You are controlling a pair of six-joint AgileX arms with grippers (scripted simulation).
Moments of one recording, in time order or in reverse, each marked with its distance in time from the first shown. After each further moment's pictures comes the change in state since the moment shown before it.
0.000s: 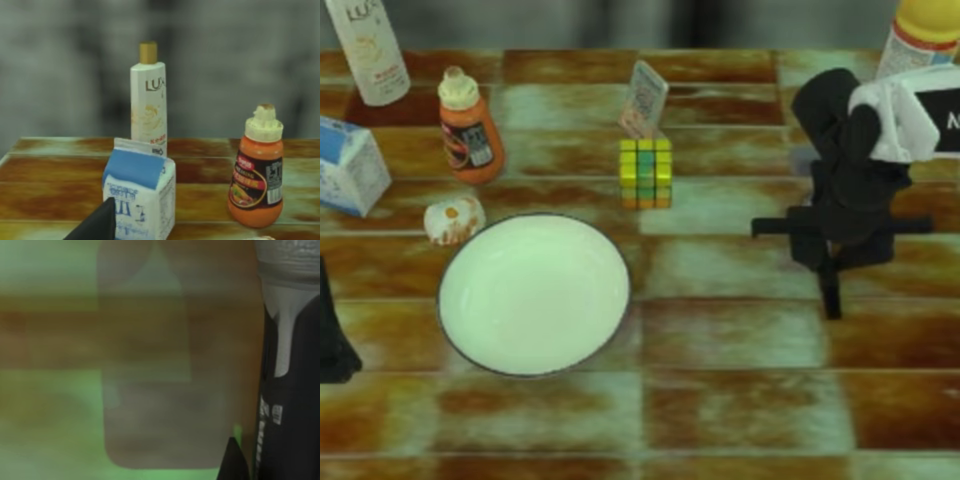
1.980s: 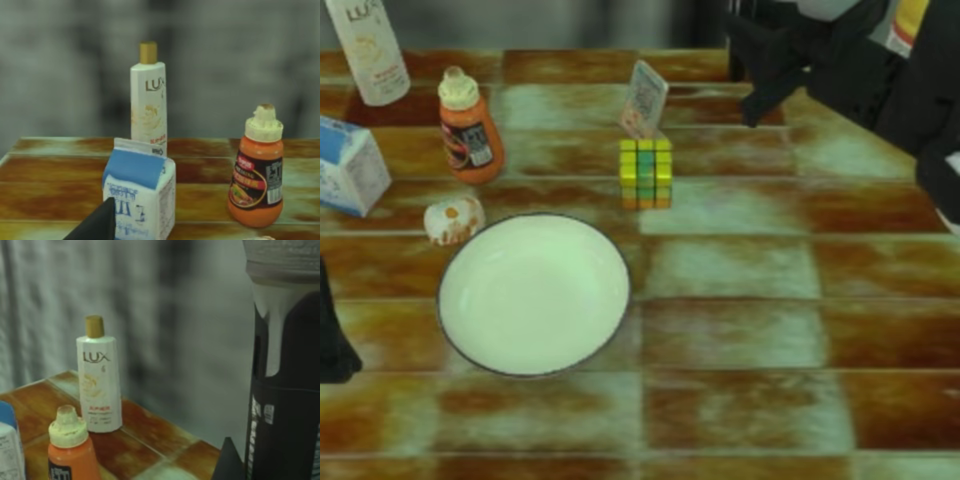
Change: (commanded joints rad) left arm 0.000 0.000 0.000 0.000 0.000 0.000; right arm 0.009 -0.375 -0.456 1.536 -0.466 -0.347
